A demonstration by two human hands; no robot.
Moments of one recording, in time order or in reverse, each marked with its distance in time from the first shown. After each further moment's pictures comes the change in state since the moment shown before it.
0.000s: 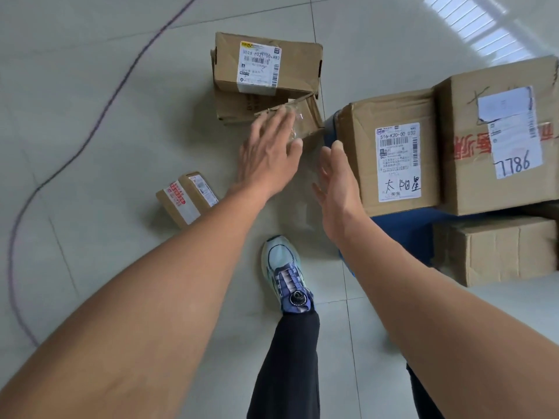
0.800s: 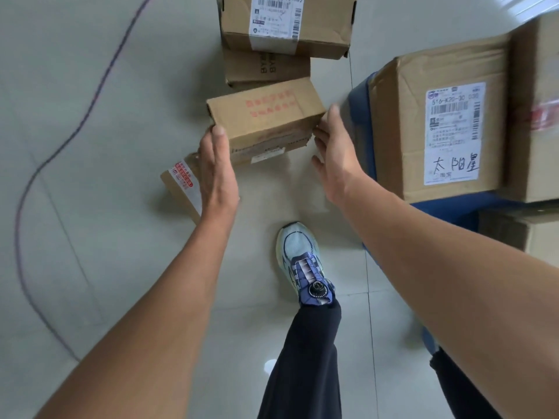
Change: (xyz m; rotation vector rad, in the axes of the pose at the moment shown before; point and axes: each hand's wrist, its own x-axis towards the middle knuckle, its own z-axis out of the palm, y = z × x) left_hand -0.064 -0.089 0.015 -0.919 0.357 -0.533; right_hand 0.061 0.030 0.032 -0.061 -0.085 0.071
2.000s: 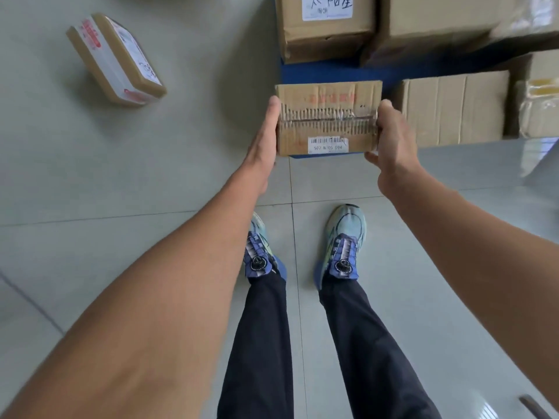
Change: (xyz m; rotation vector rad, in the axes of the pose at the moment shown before) left_hand -0.268 -0.077 0.157 -0.066 -0.464 -0.242; right_hand -0.160 0.095 -0.297 -0.329 0.245 -0.125
